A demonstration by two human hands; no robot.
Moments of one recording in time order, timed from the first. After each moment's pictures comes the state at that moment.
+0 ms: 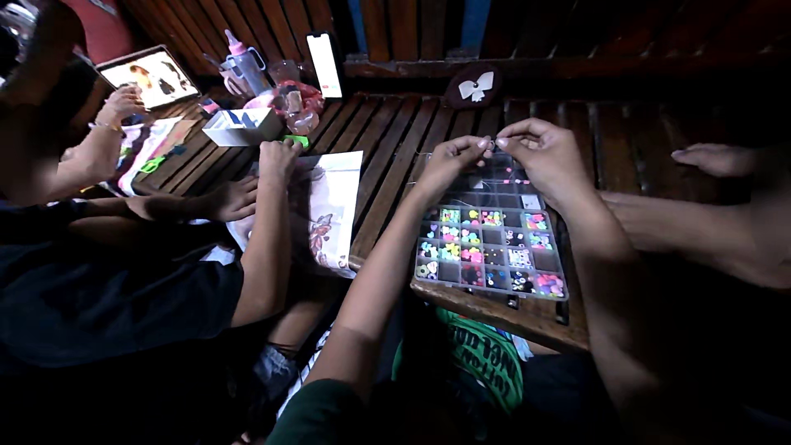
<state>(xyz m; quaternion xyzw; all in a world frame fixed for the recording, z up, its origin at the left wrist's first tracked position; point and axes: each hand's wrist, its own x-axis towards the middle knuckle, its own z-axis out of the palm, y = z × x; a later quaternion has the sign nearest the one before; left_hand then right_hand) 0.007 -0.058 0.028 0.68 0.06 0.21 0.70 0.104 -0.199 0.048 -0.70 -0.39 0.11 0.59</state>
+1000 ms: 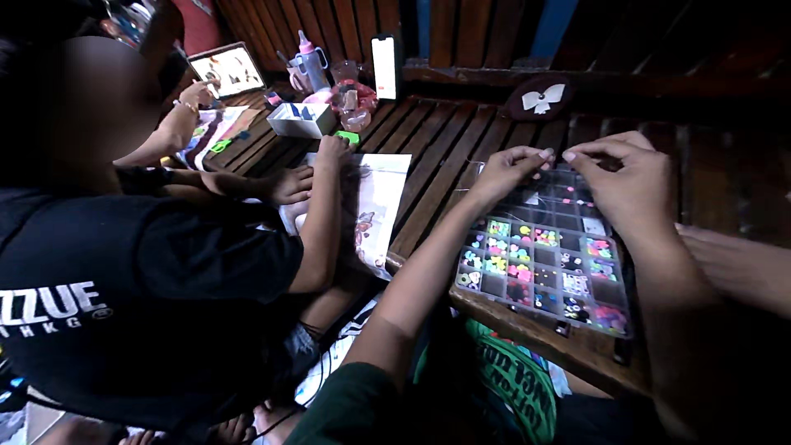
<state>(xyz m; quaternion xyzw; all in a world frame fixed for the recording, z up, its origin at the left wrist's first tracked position) 0.008 -0.063 0.032 0.67 0.10 0.24 0.70 0.097 -0.200 0.048 -0.76 -0.42 -0.03 0.50</state>
